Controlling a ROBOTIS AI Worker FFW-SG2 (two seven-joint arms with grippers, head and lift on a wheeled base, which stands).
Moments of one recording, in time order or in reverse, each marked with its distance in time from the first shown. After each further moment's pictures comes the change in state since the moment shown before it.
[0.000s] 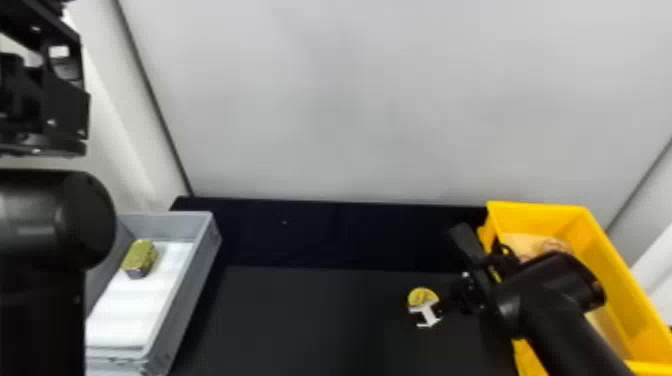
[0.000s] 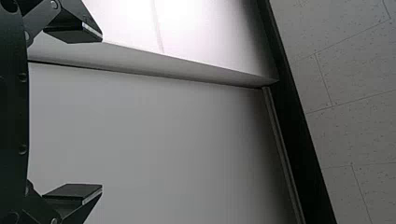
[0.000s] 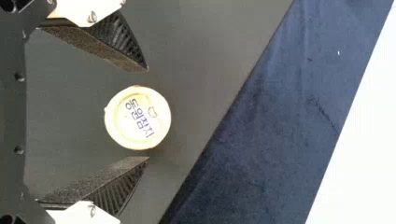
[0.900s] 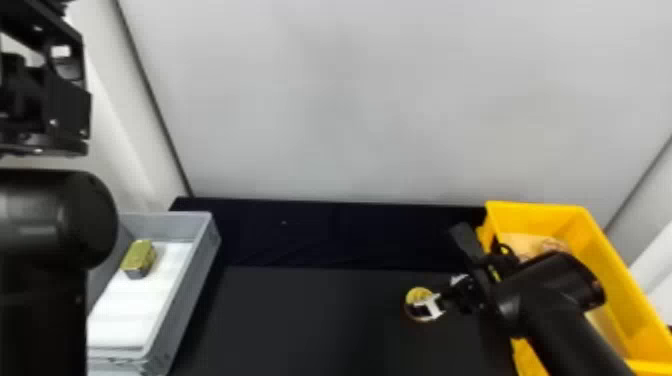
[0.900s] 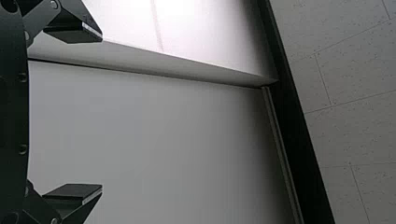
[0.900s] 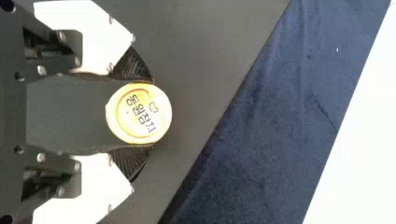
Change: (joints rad) left arm -0.001 -0.003 -0.002 0.001 0.000 -0.001 0.000; right arm -0.006 0.001 0.002 0.016 -0.006 -0.008 -0.014
